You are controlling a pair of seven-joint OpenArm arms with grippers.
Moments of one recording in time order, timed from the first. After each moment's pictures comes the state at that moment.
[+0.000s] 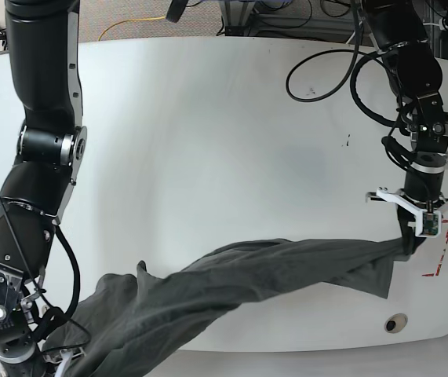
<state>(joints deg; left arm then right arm) -2.5 -11.2 -20.2 106.1 -0.2 -19.8 23.8 54.4 16.1 4.7 85.8 -14.9 36.0 -49.4</state>
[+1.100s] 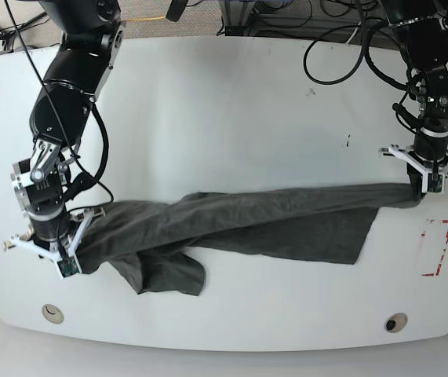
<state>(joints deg) 10.8 -14.1 -24.1 101.7 -0.3 -20.2 24.0 16.1 9.6 16.7 105.9 -15.2 35.8 -52.4</state>
